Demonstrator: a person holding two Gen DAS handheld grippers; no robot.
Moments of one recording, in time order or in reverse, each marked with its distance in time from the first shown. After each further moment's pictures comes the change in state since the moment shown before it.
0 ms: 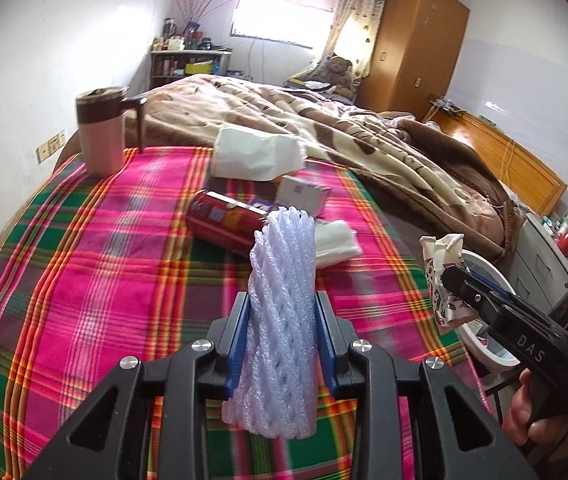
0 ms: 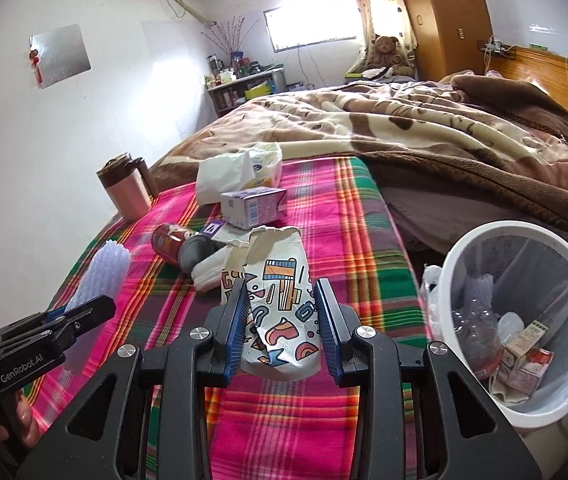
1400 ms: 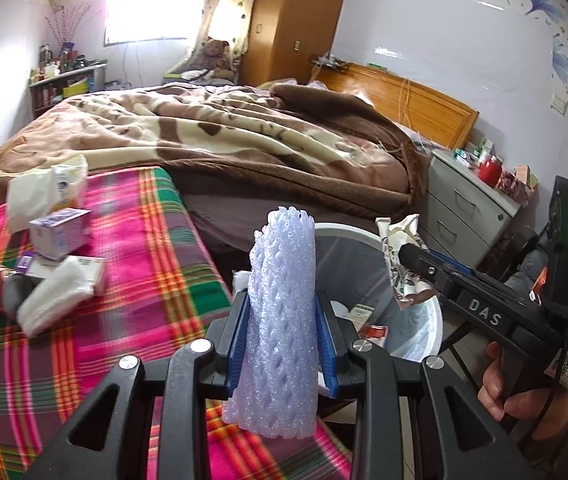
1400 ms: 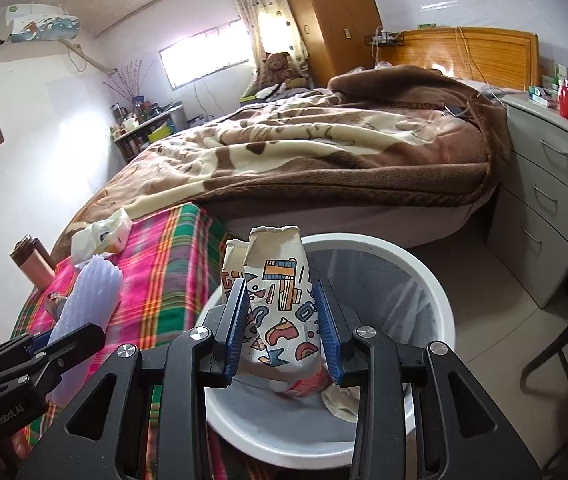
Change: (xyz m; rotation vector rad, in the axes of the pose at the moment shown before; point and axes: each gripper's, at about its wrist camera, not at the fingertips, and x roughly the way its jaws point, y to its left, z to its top) left arm 0.057 -0.204 0.004 0.265 0.066 -0.279; right arm -0.051 -0.163 0.007 0.209 -0.068 -0.242
